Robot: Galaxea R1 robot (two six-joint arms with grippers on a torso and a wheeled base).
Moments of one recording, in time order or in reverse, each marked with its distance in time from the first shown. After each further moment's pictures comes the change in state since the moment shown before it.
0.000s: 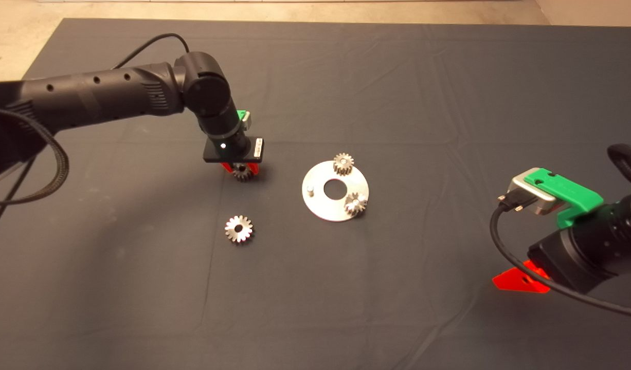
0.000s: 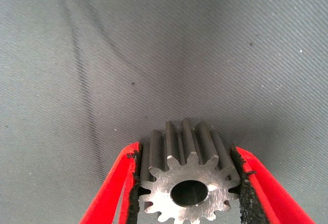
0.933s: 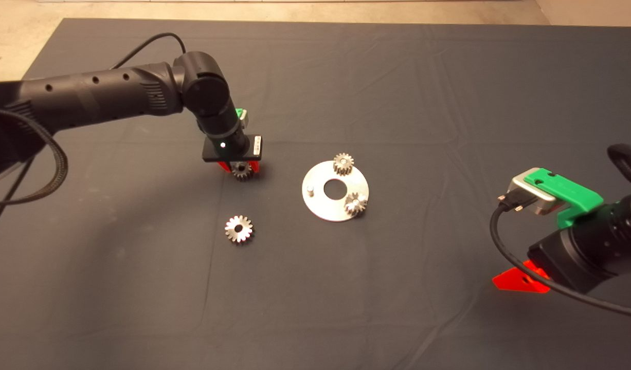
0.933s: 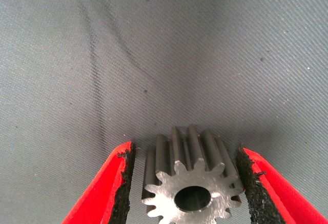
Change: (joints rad) left arm 0.000 -0.005 0.002 0.023 -0.007 -0.052; right arm 0.000 0.000 0.000 0.000 0.000 0.000
